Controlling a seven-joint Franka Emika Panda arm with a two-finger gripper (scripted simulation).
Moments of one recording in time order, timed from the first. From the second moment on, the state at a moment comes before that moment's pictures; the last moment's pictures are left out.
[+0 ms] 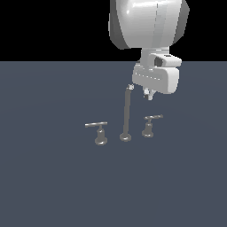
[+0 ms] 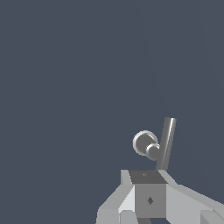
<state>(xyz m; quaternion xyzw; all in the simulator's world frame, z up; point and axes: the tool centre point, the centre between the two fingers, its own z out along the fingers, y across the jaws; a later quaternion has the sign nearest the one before) 0.028 -0.136 0.159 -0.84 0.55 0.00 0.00</state>
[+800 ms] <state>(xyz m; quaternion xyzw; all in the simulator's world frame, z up) 0.032 -0.161 0.089 -0.79 0.62 0.00 0.00</state>
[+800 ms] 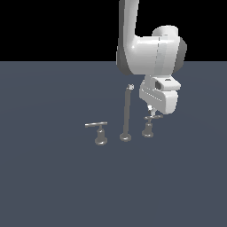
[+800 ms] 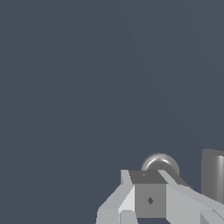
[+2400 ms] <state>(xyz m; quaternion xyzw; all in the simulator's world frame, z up) -0.031 -0.184 0.089 -0.79 0.61 -0.01 0.00</state>
